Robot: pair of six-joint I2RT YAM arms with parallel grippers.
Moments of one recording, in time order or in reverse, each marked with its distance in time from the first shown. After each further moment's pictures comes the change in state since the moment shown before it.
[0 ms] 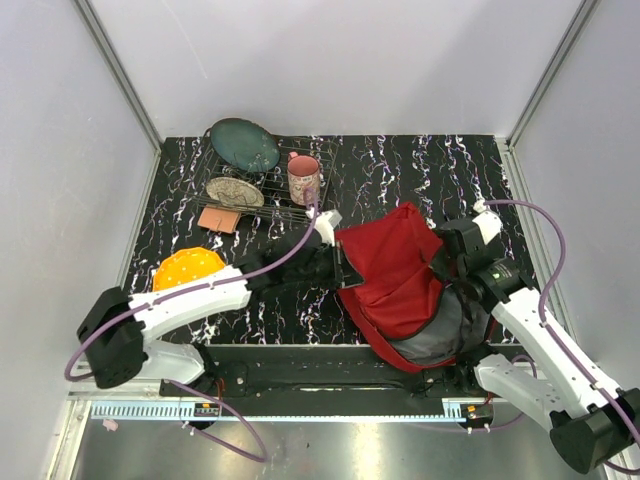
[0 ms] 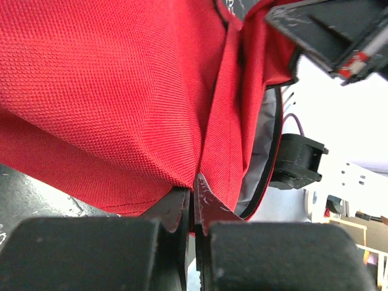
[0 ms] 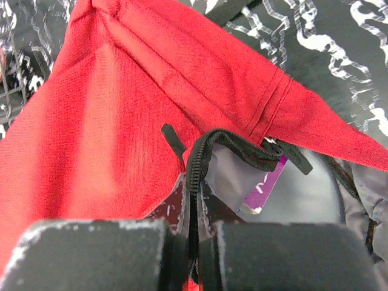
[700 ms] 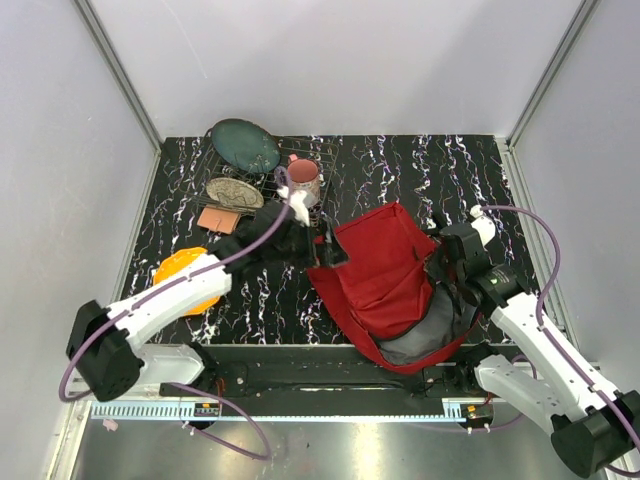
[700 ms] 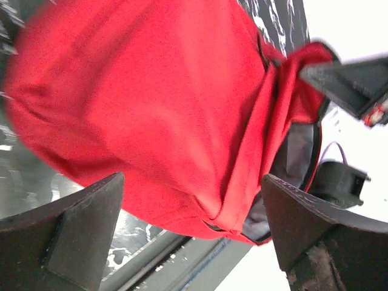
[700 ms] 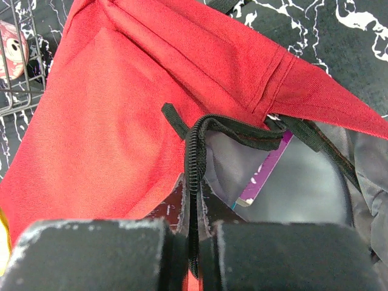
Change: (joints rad) left arm 0.148 -0.076 0.059 -0.219 -0.014 0.171; right arm 0.000 -0.002 -0.064 0.097 -0.118 0.020
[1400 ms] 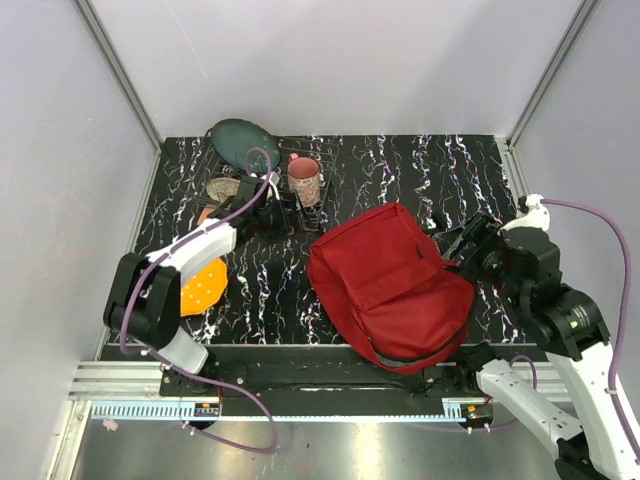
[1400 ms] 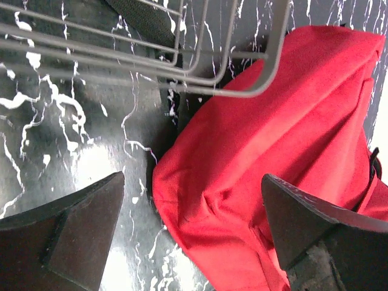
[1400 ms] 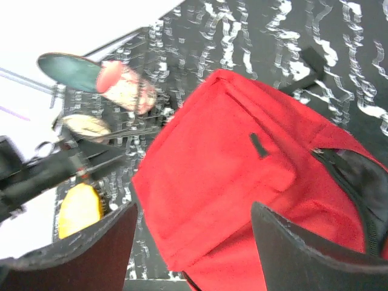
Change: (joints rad) left arm 0.419 0.249 0.053 0.031 0.074 0.064; right arm 0.000 -0.192 0.338 -0.256 -0.037 -0.068
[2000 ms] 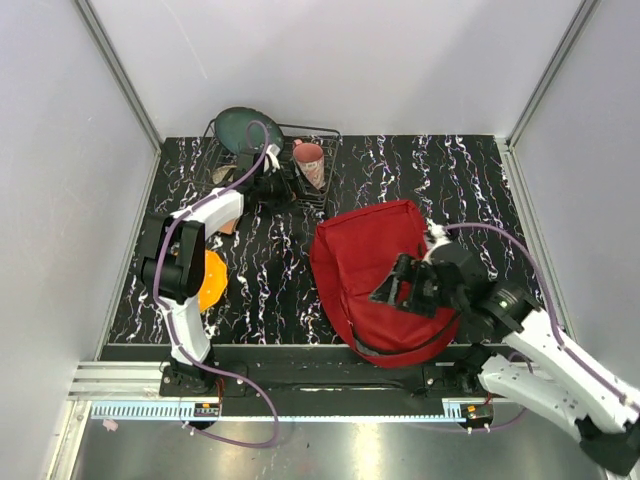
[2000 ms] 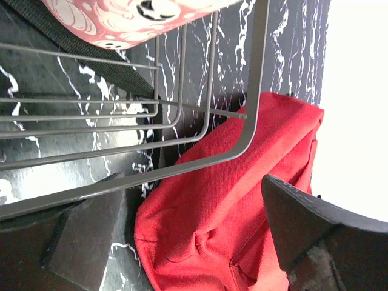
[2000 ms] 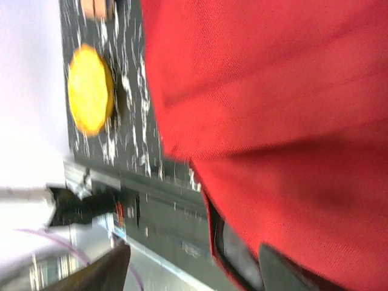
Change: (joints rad) left arm 0.121 0.367 0.302 0.143 0.240 -0.053; right arm 0.220 0.034 -0.340 0.154 -0.445 0.171
